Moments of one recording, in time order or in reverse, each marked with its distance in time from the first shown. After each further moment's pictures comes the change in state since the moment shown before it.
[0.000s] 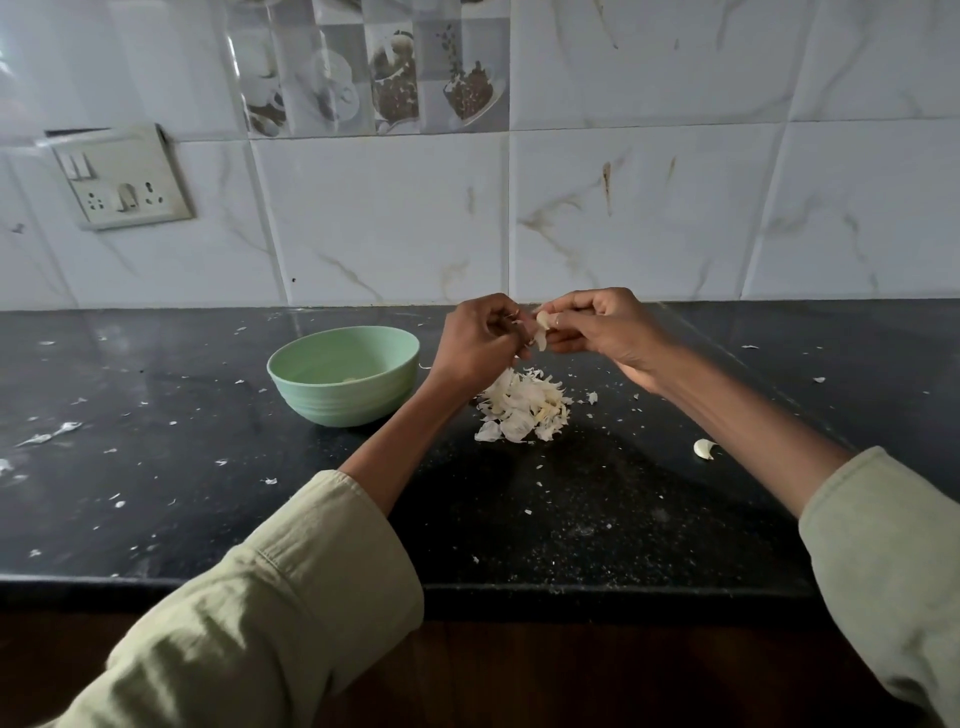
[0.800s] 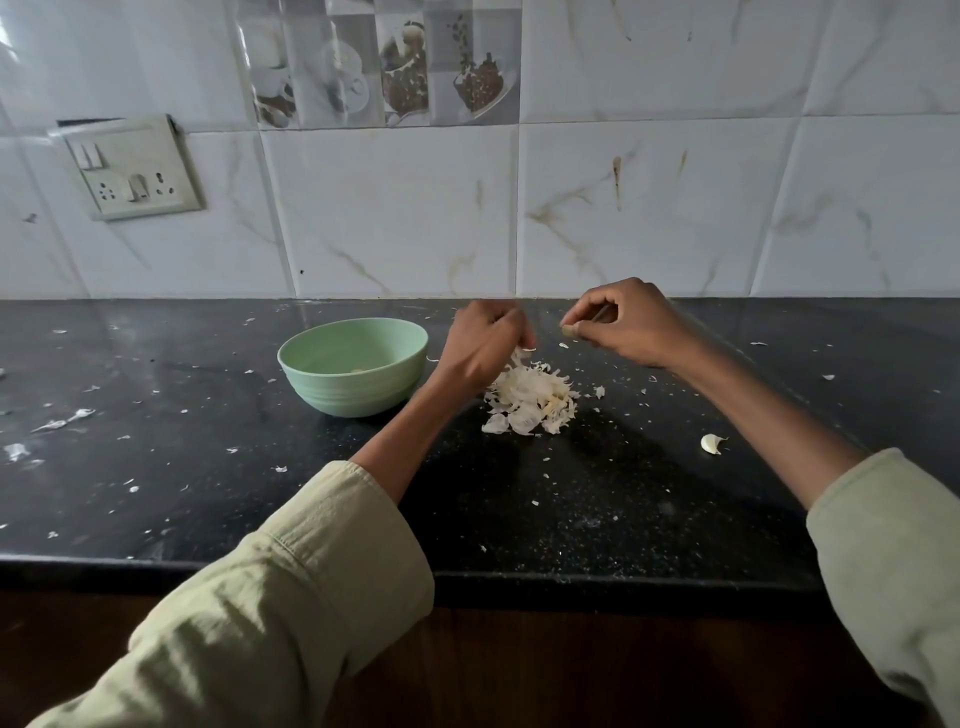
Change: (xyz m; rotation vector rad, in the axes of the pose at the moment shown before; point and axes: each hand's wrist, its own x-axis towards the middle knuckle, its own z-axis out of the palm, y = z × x) left_hand -0.009 0.009 -0.006 0.137 -0.033 -0.046; right_hand -0.002 -0.005 -0.019 -0.657 0.017 -0.174
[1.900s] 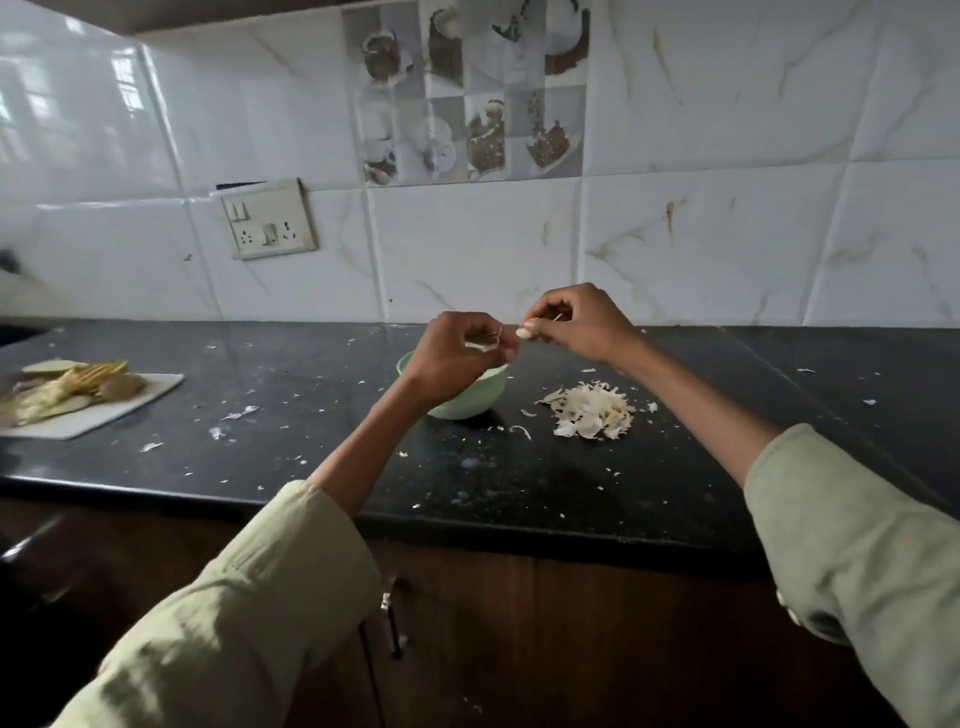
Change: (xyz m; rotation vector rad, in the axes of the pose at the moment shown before) left_hand -0.066 0.016 -0.131 0.149 0.020 0.136; right_hand 0.016 -0.118 0.048 0.189 -0.027 -0.184
